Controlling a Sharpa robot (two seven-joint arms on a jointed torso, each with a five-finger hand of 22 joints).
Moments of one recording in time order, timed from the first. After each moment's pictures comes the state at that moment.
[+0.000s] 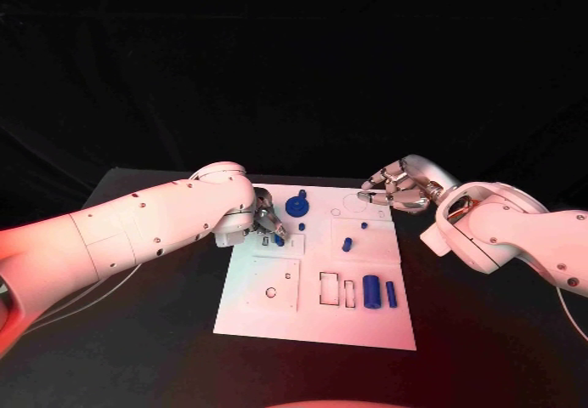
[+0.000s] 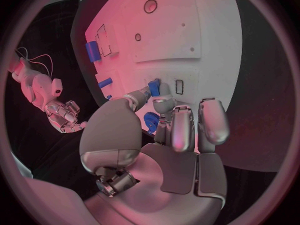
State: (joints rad) left arm 1.30 -0.50 -0.02 1.25 -1.07 0.24 -0.70; left_hand 1.05 -0.13 0.61 0.13 0.05 1.01 0.04 0.57 0.58 1.36 -0.05 0.98 0.96 1.47 -0.10 1.37 1.31 0.10 1.37 0.01 1.37 1.16; right arm 1.32 -0.99 -0.11 1.70 -0.96 -0.48 -0.13; right_hand 1.37 -0.06 -0.09 0.28 0.47 0.98 0.14 0.18 0.23 1.27 0.05 1.21 1.18 1.46 -0.02 1.43 1.31 0.04 1.46 0.09 1.40 1.31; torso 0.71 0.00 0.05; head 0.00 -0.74
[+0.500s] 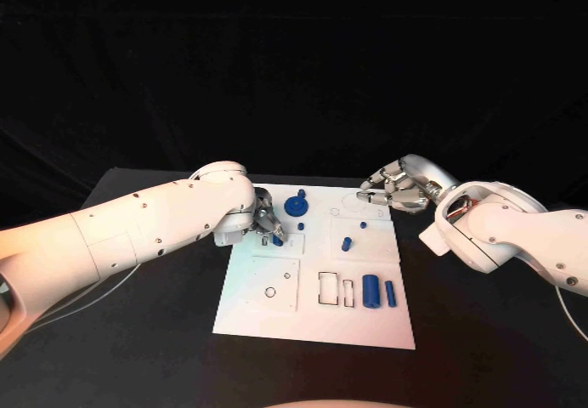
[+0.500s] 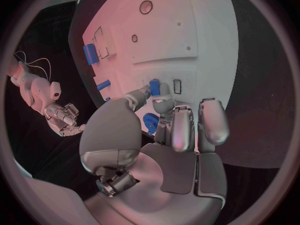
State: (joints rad) left arm 1.30 -0.50 -0.02 1.24 -1.10 0.26 -0.70; left_hand 1.07 -0.14 0.60 0.09 0.05 1.01 0.04 0.57 0.57 1.37 -0.06 0.98 0.96 1.47 -0.10 1.37 1.31 0.10 1.37 0.01 1.38 1.16; right arm 1.32 -0.99 -0.11 1.70 -0.96 -0.48 -0.13; right_hand 1.37 -0.06 -0.09 0.28 0.47 0.98 0.14 0.18 0.23 1.27 0.05 1.21 1.18 1.46 -0.02 1.43 1.31 0.04 1.46 0.09 1.39 1.31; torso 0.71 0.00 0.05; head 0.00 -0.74
